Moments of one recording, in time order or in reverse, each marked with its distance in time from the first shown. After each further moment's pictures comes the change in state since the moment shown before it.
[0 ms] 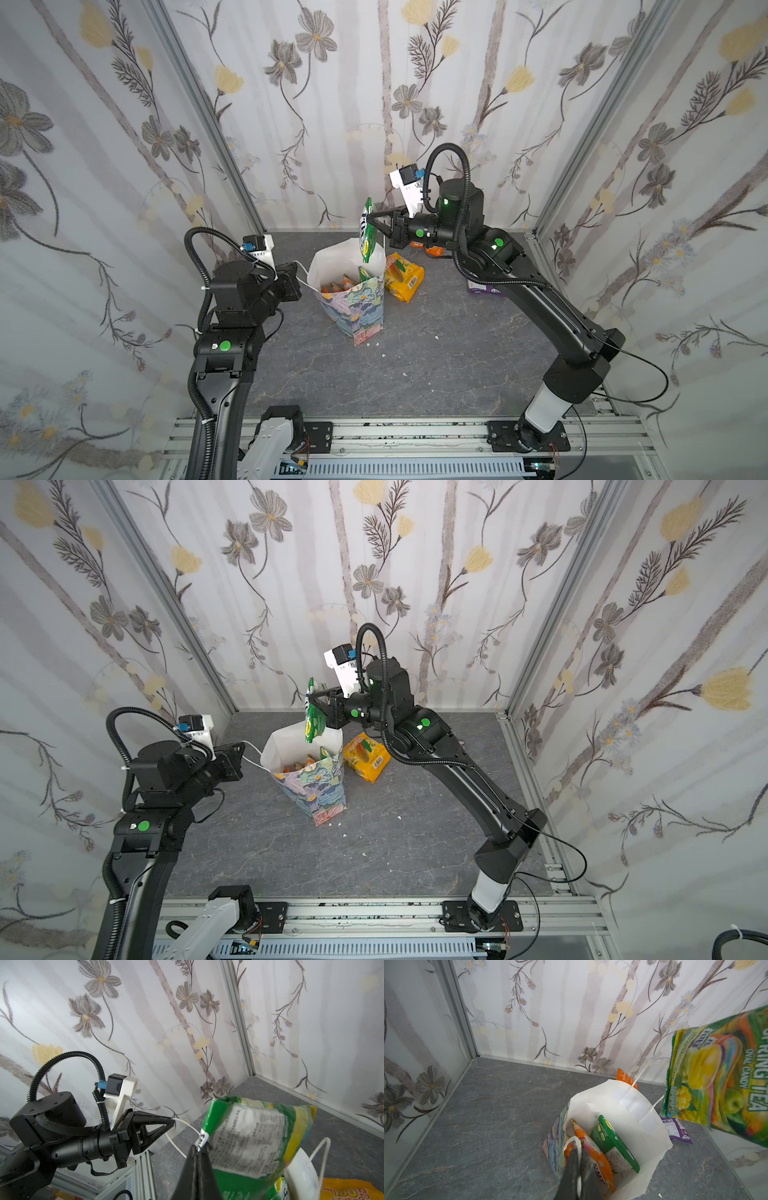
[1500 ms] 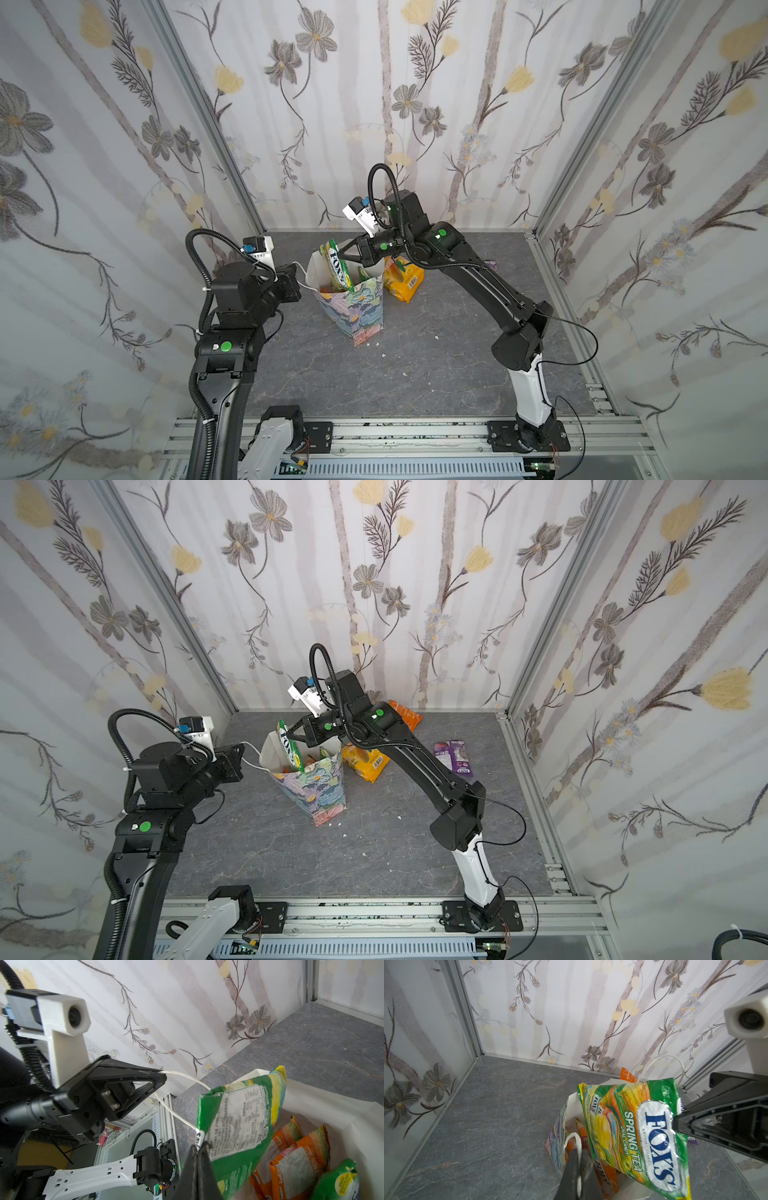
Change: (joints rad) left arm 0.001 -0.008 -0.015 0.000 -0.016 0.008; right arm 0.007 0.335 0.290 -0.285 -0.285 -0.070
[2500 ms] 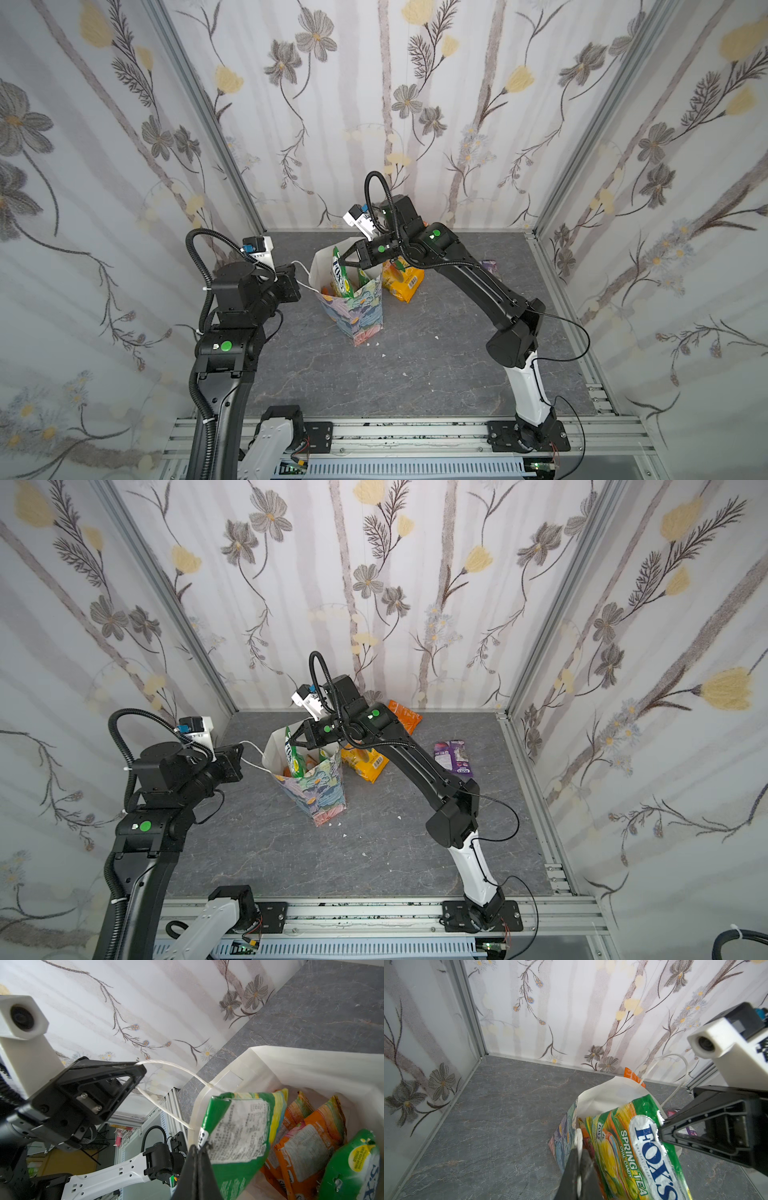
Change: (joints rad) left arm 0.000 0.003 0.000 -0.004 -0.018 0.006; right arm -0.004 0.070 0.011 -0.043 -0.020 0.119
